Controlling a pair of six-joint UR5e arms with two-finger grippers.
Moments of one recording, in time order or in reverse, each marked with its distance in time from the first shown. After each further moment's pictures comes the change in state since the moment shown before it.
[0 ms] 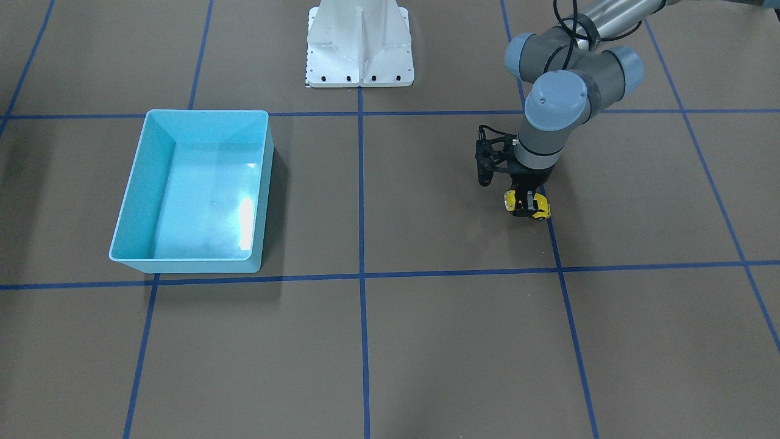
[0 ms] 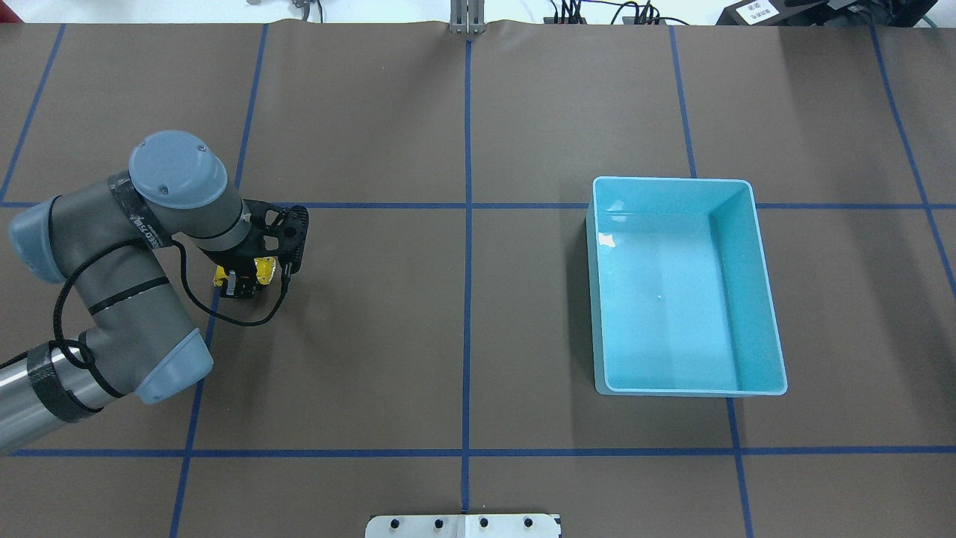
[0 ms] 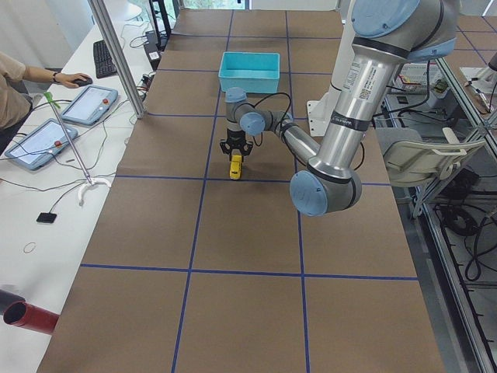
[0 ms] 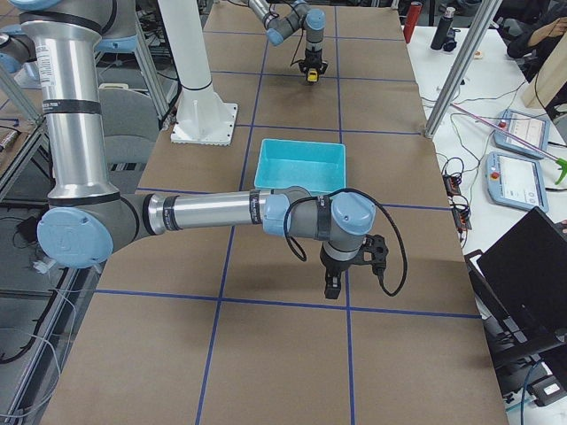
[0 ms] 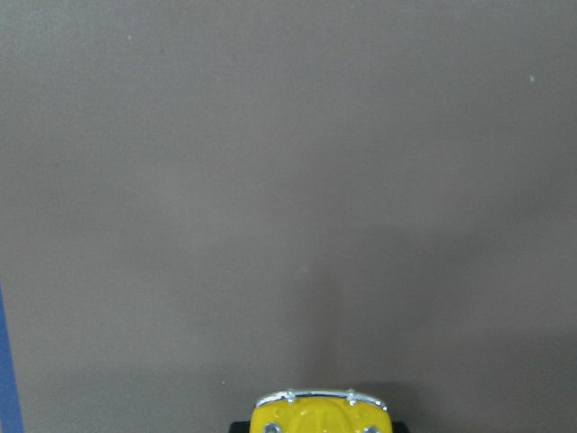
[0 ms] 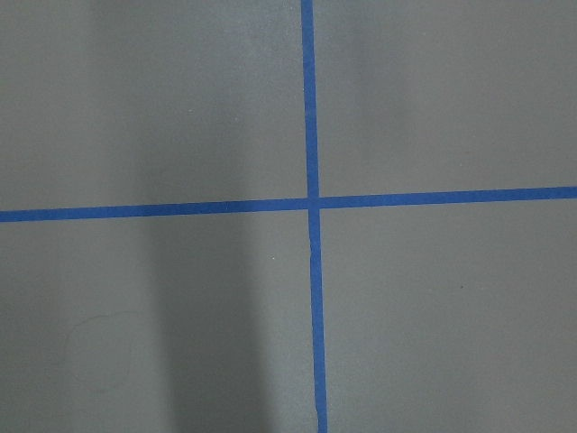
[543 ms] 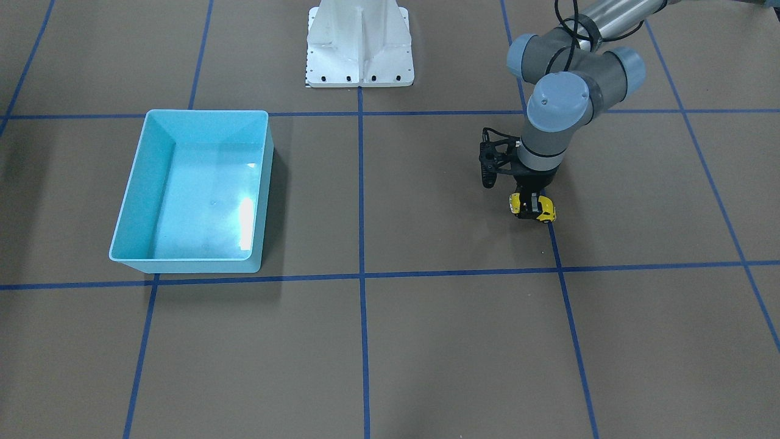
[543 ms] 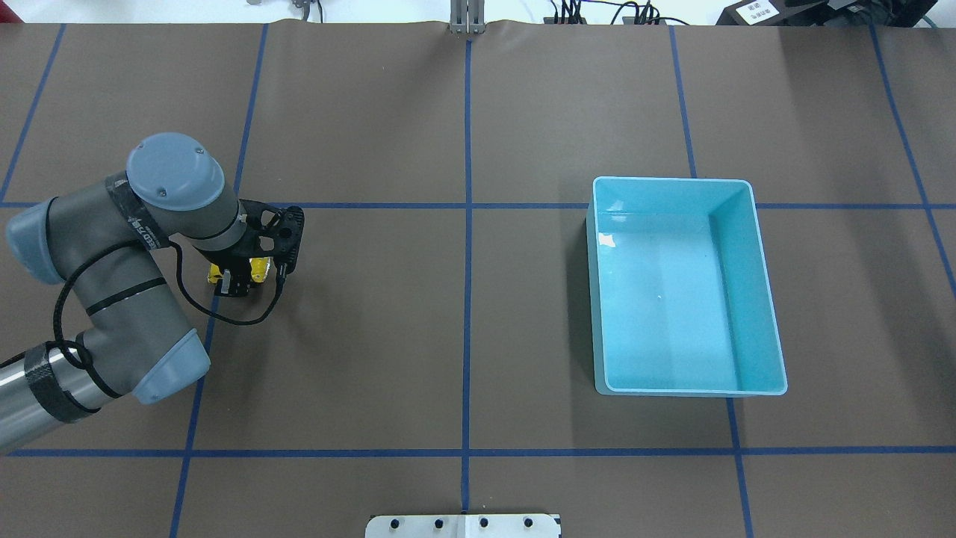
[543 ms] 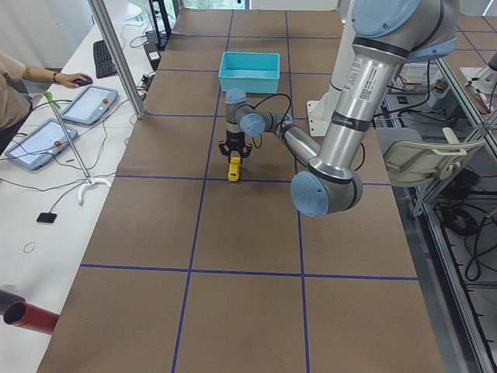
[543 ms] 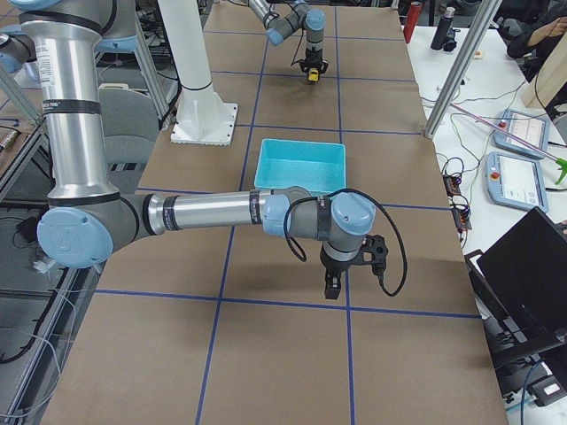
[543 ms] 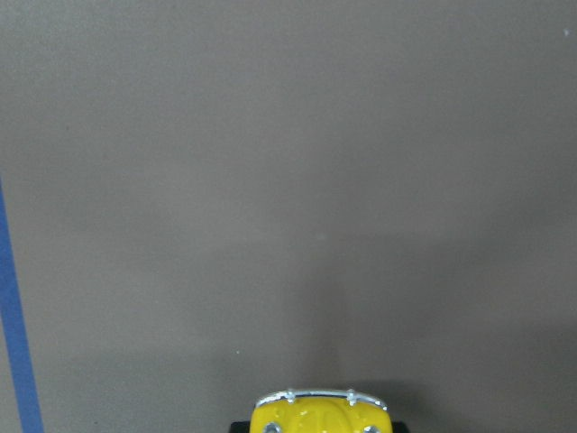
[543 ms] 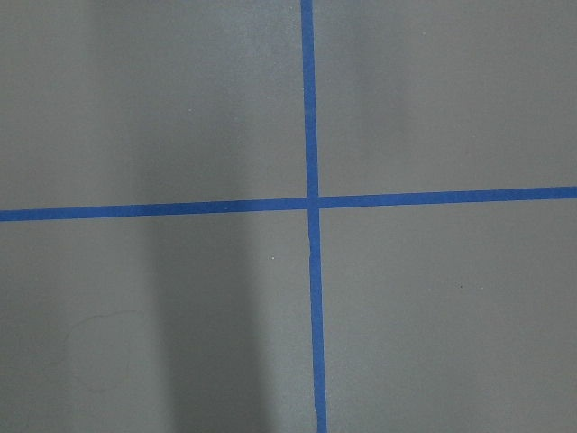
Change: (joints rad) left arm -0.003 0.006 0.003 0.000 0.014 0.021; right arm 0.000 0.000 -0.001 0.000 0.000 -0.001
